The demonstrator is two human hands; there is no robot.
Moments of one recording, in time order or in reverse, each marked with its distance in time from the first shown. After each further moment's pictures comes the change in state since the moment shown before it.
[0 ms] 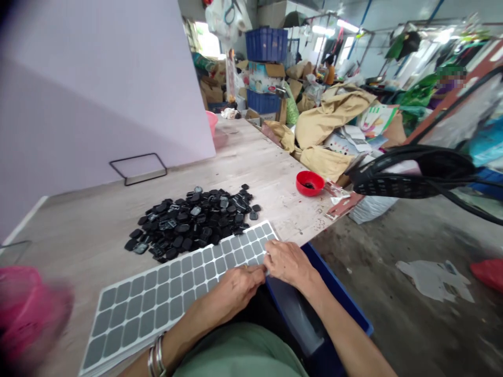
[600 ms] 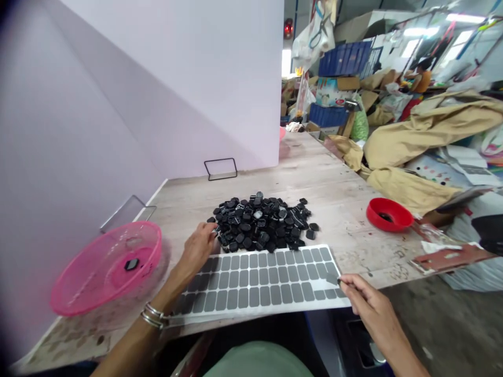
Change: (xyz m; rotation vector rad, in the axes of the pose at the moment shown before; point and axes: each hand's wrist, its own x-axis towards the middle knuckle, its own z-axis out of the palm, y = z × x) left_hand -0.127 -0.096 -0.097 0.341 0.554 -0.977; right_hand -0.027 0.026 0.017 0.758 0.186 0.367
